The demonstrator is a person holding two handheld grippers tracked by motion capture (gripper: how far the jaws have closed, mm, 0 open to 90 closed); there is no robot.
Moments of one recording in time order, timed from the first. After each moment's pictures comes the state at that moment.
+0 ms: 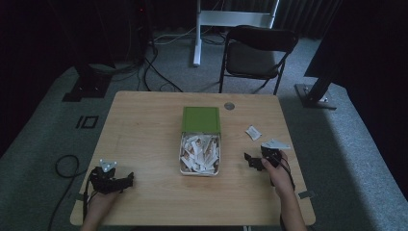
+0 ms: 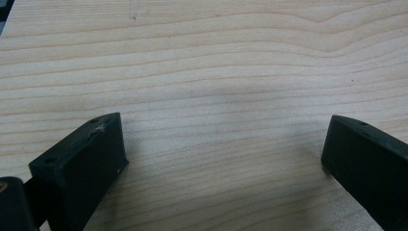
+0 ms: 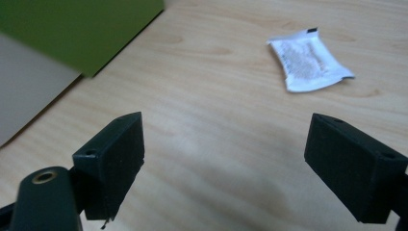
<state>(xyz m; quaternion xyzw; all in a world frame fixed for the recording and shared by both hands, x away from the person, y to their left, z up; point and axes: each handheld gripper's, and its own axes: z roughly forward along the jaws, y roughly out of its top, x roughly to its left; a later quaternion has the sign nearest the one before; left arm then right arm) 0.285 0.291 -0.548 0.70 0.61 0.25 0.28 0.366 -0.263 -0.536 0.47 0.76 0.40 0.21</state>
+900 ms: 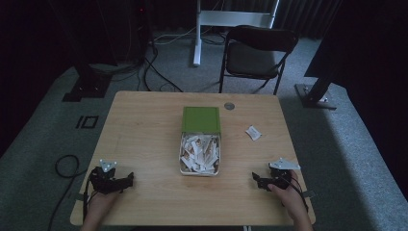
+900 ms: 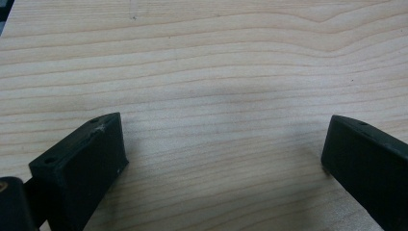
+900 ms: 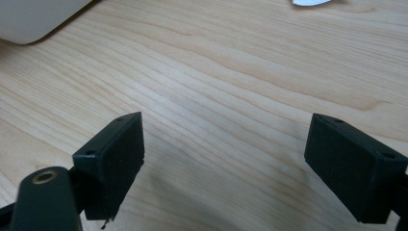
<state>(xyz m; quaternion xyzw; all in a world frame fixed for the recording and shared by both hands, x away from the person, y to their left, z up) 0.285 0.291 -0.548 0.70 0.61 0.25 0.28 0.306 -0.287 -0.551 0.46 0.77 0.38 0.20</state>
